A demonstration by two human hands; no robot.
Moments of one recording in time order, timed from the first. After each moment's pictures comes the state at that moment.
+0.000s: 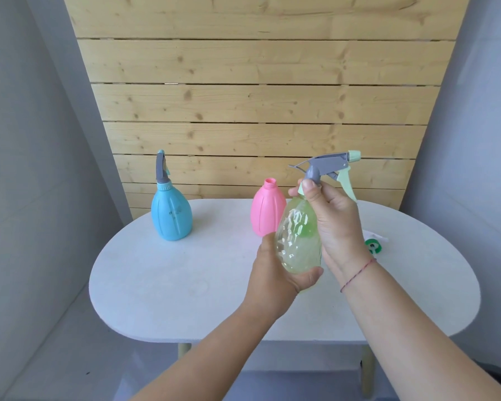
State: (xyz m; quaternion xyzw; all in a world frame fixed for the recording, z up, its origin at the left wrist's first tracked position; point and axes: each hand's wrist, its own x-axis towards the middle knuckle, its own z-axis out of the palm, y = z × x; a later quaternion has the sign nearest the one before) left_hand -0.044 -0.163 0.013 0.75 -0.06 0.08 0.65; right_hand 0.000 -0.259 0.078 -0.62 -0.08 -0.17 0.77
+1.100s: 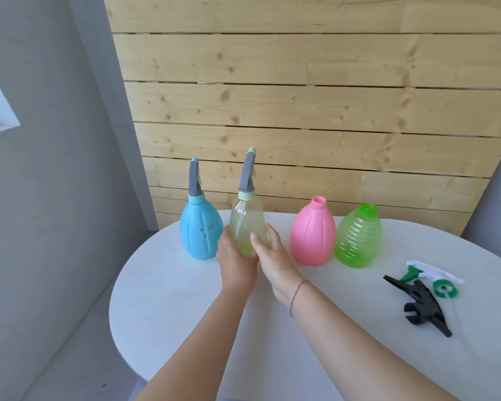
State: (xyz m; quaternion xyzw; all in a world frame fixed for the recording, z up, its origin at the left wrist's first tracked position) left_hand 0.072 -0.047 -0.020 0.78 0.16 0.20 0.57; right_hand 0.078 -0.119 -0.001 -0.72 -0.02 0.13 0.68
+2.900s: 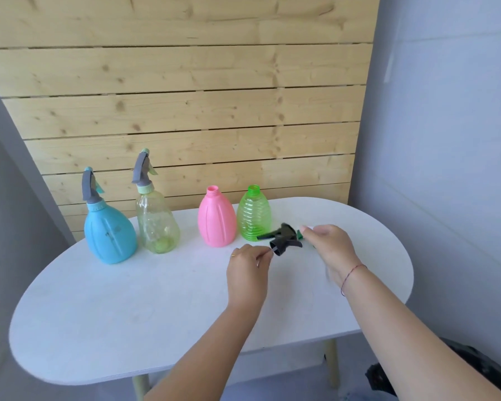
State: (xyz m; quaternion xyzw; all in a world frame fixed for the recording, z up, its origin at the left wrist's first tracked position) left_hand 0.001 -0.221 -0.018 0.88 -0.05 0.17 0.44; right_hand 0.016 -0.376 0.021 -0.78 0.18 -0.08 0.60
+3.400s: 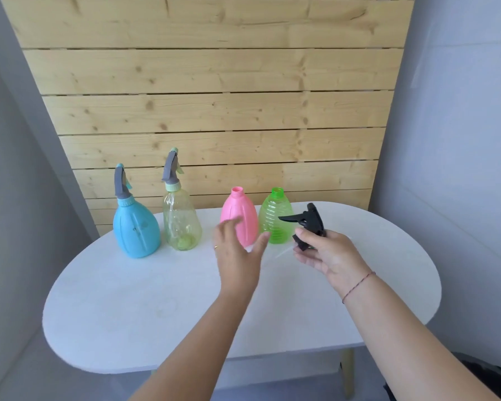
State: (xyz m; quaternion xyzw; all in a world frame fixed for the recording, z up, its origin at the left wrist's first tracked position) left_hand 0.015 -0.174 0.003 0.81 0.01 0.24 0.53; right_hand 0.004 -0.326 0.042 -0.60 0.14 0.01 0.79
